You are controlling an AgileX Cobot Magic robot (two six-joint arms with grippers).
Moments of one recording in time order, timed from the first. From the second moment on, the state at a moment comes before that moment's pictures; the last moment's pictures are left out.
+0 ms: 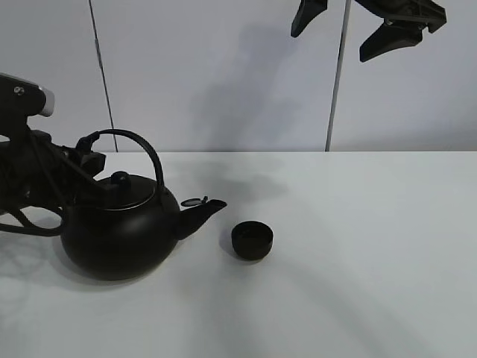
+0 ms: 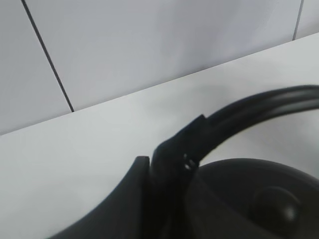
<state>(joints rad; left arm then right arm) -0.41 1.89 -0.49 -0.08 -1.05 0.19 0.24 1.71 -1.44 0.23 0.55 0.06</state>
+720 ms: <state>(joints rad) -0.41 1.86 -0.42 0.00 -1.14 0.14 0.24 1.71 -1.44 0.23 0.55 0.06</state>
